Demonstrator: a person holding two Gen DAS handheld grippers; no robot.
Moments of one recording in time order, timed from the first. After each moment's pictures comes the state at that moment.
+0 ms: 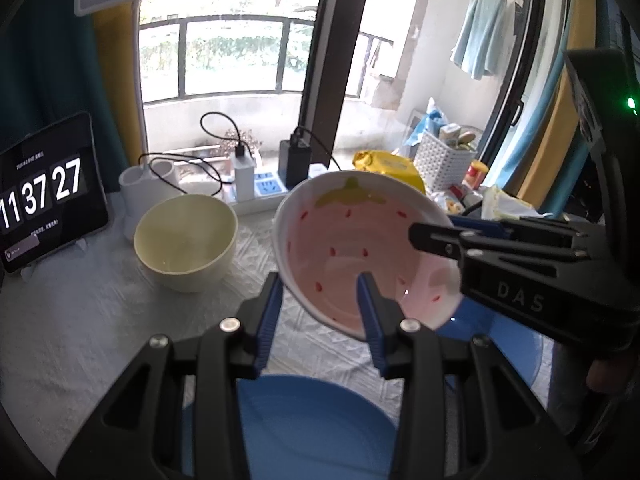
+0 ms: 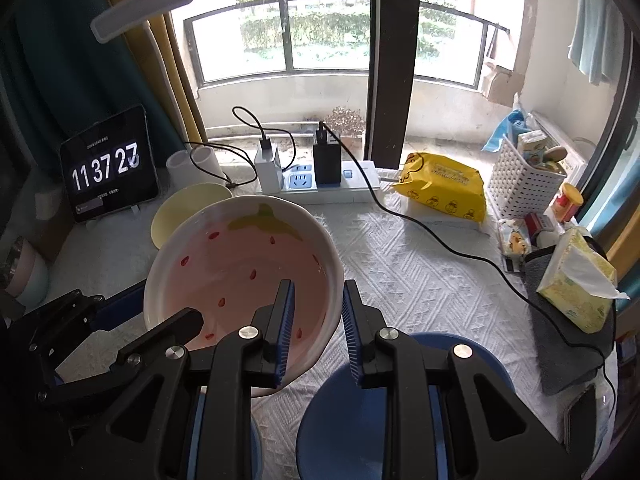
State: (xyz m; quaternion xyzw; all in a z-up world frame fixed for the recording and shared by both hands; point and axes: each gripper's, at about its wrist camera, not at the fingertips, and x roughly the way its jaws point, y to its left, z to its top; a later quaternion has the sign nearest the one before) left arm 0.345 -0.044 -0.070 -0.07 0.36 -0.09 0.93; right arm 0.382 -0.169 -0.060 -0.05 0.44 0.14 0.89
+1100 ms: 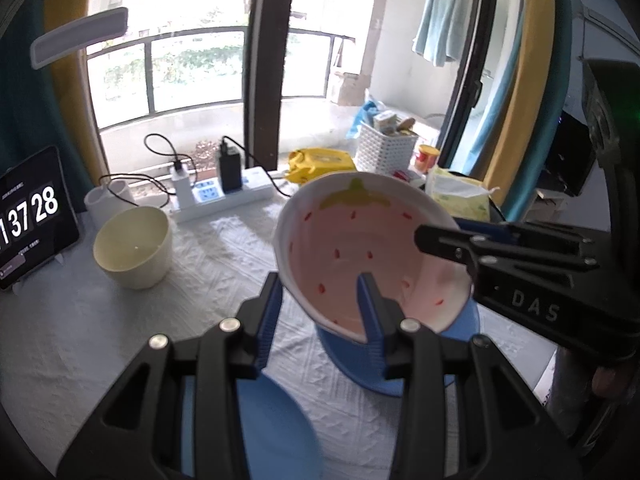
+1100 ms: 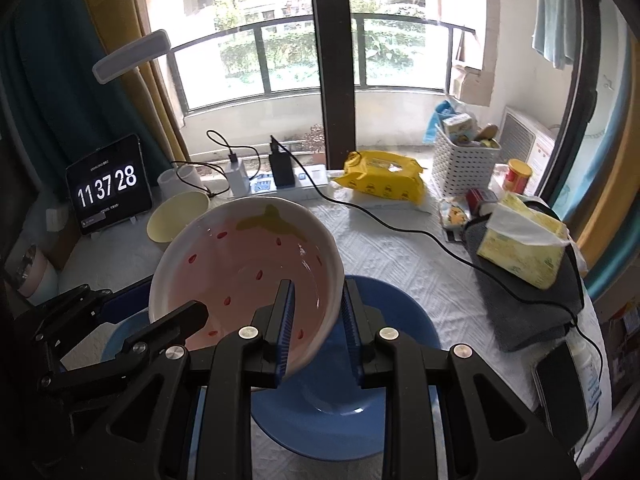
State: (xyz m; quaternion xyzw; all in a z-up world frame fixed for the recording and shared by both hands) left arm 0.307 -0.123 -0.051 -0.03 0.35 -0.14 0.93; right arm 0.318 -0.248 -0.035 -0.01 0.41 0.11 0.91
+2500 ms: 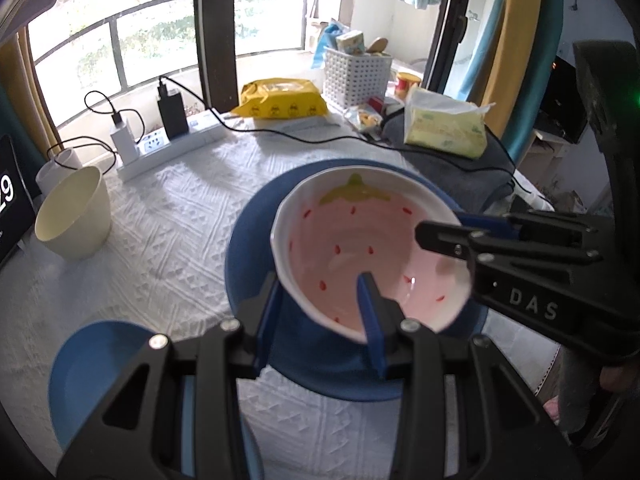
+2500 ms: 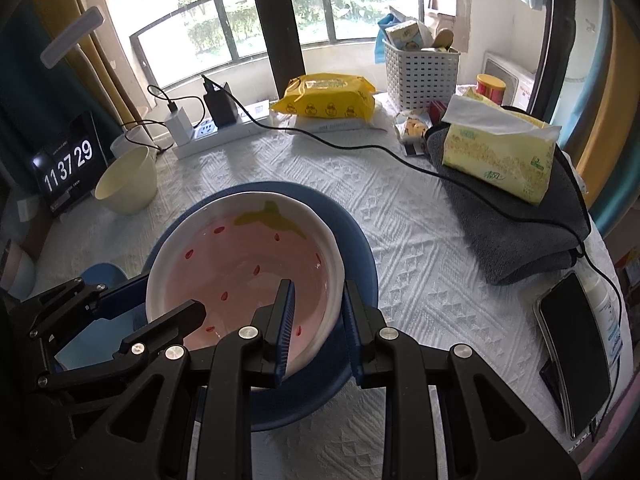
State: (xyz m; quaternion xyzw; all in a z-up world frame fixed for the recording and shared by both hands) left arm 0.318 -0.186 -0.113 0.02 0.43 -0.16 0.89; right arm 0.316 -0.313 -0.108 0.02 0.48 0.07 0.87
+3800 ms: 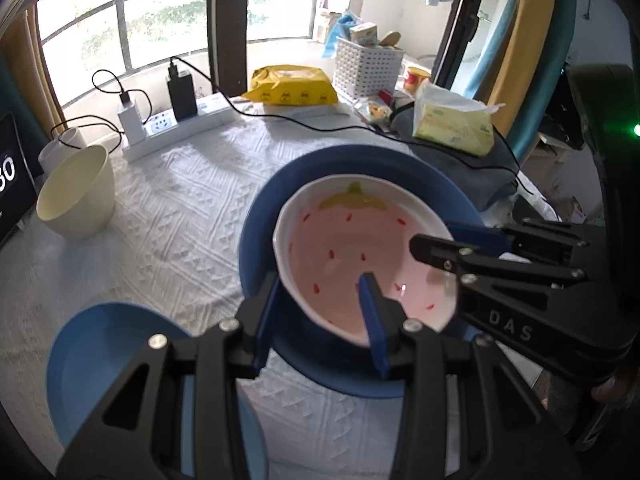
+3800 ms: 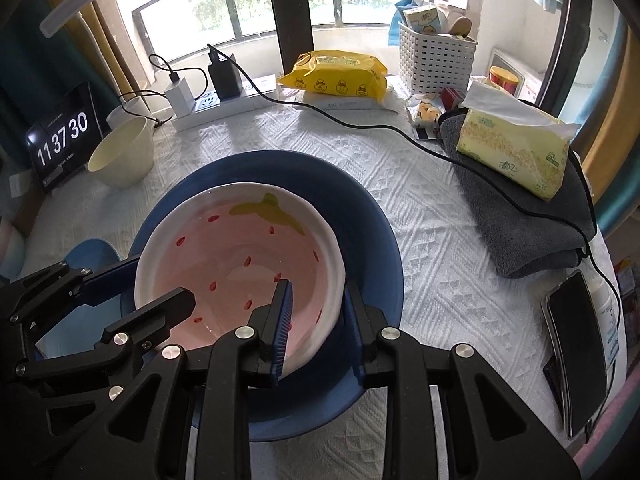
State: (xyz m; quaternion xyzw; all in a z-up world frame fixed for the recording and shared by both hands) left arm 0.318 -0.176 -0.114 0.00 0.45 -0.15 0.88; right arm 0.322 -0.297 -0.116 -0.01 0.51 0.07 0.86
